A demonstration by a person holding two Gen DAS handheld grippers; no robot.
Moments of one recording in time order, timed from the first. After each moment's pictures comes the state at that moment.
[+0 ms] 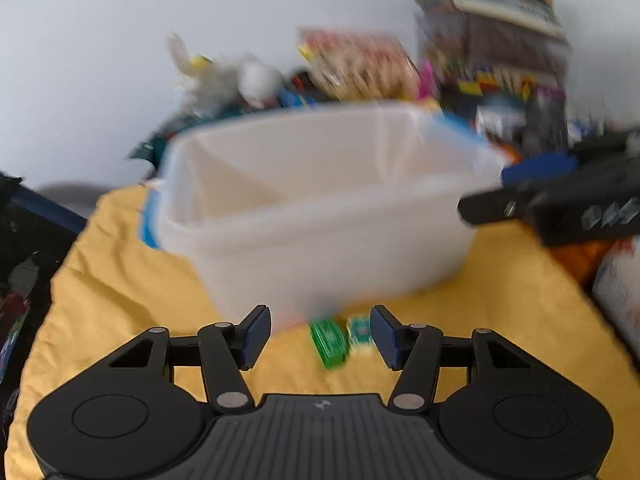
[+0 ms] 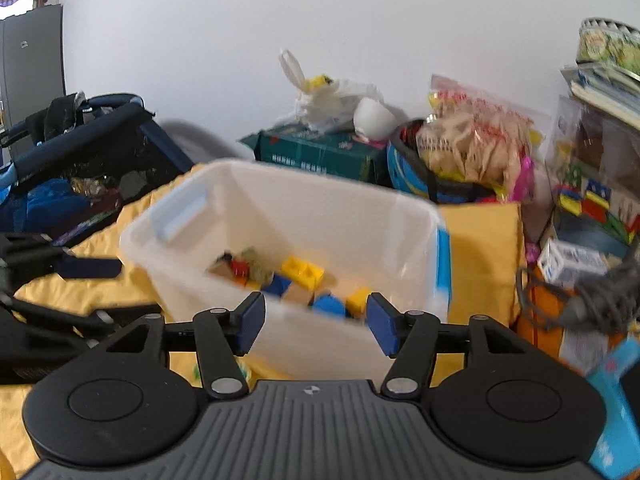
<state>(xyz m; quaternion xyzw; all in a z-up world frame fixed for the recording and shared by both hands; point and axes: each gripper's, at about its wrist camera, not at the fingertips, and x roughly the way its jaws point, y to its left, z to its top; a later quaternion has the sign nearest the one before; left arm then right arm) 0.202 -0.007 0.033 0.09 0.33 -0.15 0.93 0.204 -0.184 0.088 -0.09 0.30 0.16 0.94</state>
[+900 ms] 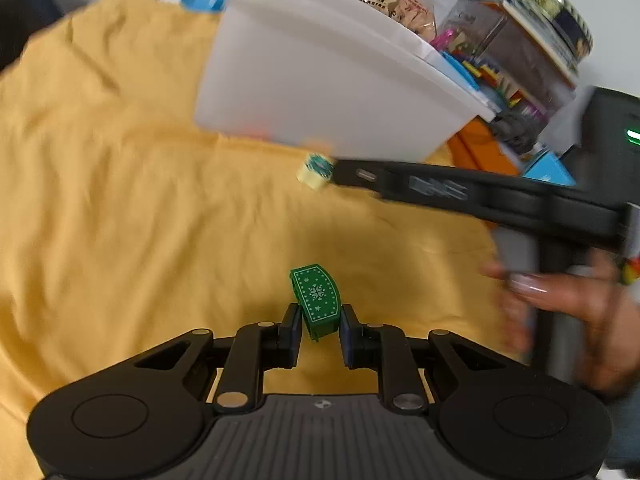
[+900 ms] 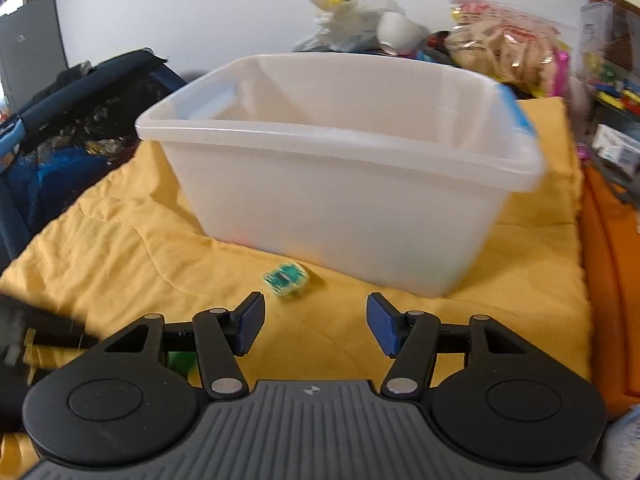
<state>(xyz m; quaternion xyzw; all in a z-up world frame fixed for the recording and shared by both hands) 0.140 0.057 -0.023 -0.17 0.46 -0.22 0.84 0.201 -0.155 0.011 -0.04 0.37 0.19 0.91</state>
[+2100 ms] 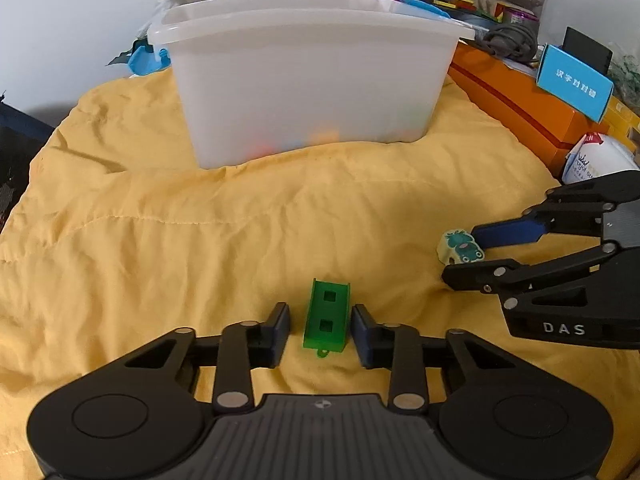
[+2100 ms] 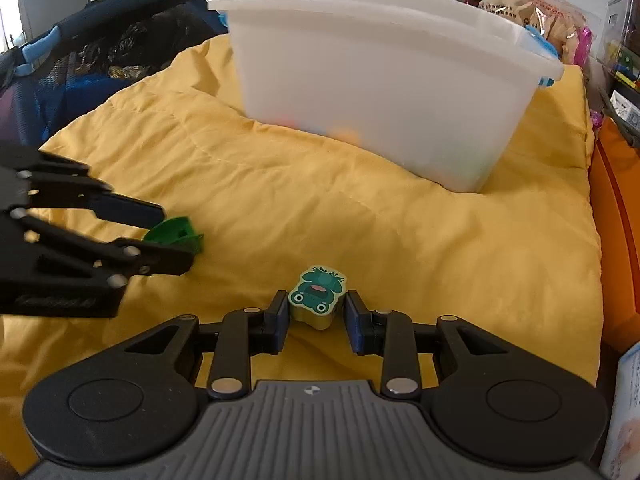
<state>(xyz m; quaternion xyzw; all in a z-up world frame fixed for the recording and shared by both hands) 0.129 0.017 -0.017 0.06 0.42 -0.18 0.88 0.123 -0.155 -0.023 -0.12 0.41 0.19 0.88</state>
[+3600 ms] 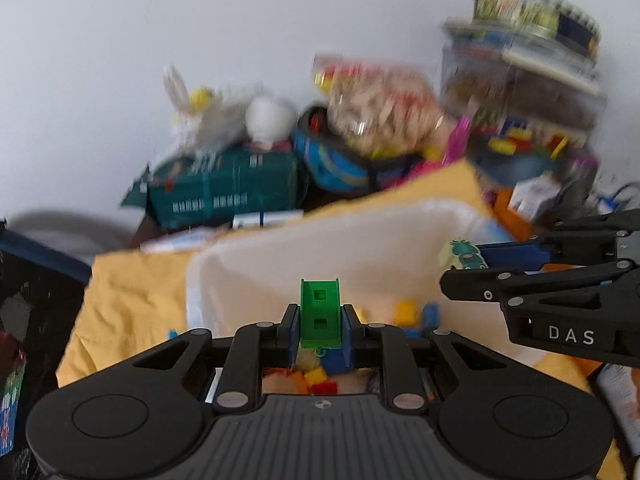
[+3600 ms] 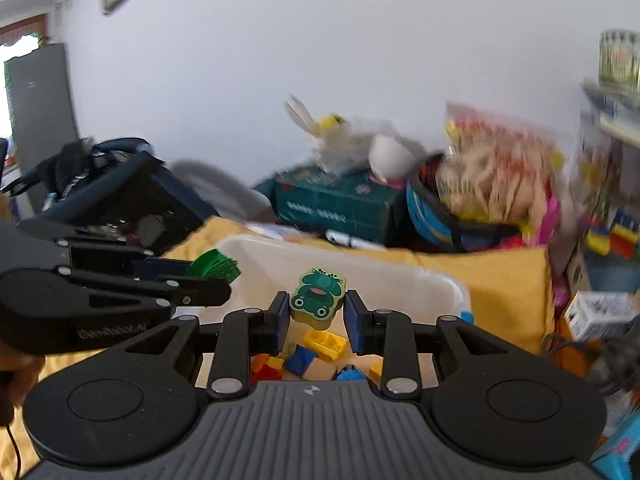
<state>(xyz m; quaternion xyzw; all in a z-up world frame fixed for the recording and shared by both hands) 0.307 0.008 0.102 0.06 0.34 -0.17 0.92 0.268 -0.167 0.128 -0.04 0.30 0.17 0.94</state>
